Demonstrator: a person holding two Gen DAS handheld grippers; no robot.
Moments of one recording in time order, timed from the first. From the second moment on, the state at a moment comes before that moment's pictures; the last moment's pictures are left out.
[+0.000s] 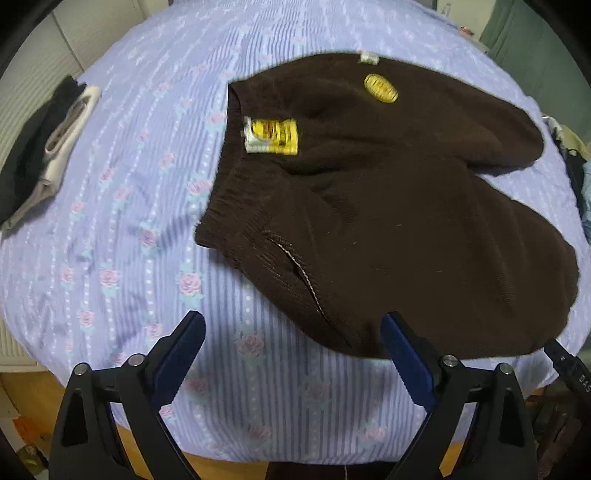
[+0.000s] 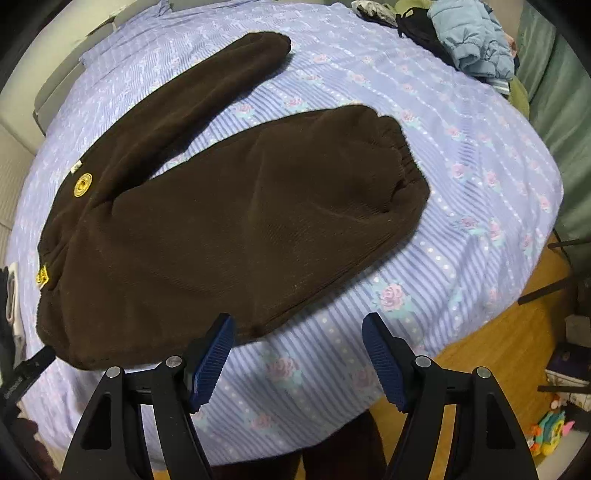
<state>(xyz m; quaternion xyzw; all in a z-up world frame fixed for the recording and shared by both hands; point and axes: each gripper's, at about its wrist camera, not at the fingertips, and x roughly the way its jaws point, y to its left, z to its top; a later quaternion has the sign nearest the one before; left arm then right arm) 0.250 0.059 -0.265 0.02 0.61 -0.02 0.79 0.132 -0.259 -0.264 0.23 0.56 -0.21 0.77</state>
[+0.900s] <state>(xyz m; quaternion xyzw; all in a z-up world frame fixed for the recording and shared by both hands) 0.262 0.055 -0.186 -0.05 0.59 -0.02 0.80 0.197 -0.270 -0.164 0.18 0.52 -0.12 0.82</state>
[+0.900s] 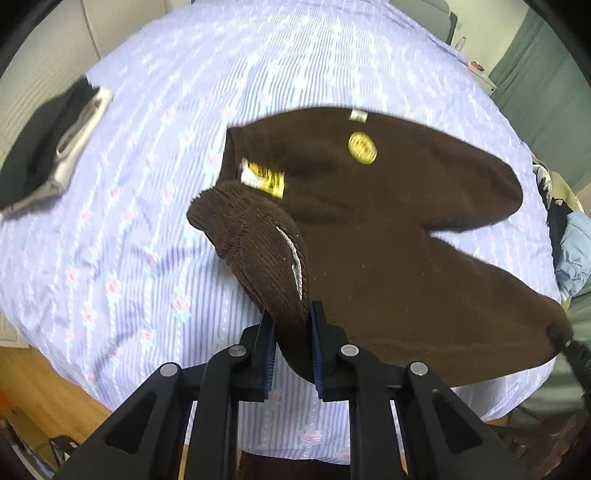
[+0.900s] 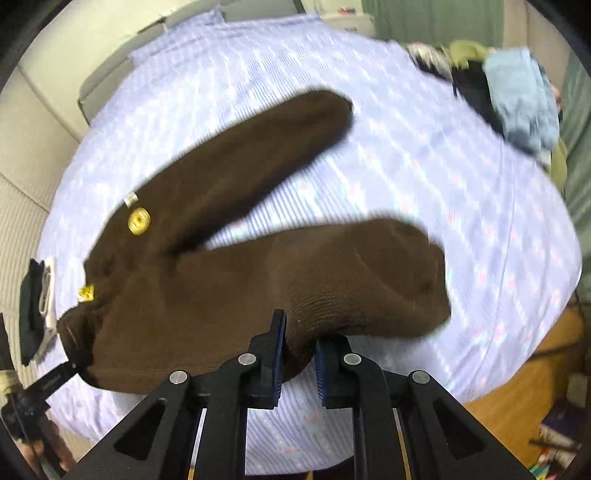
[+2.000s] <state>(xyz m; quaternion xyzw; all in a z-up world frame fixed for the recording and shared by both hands) 0.486 0.042 -0.203 -0.06 0.61 0.09 0.79 0.501 -0.282 -0.202 0.10 0.57 -0.09 0.81</state>
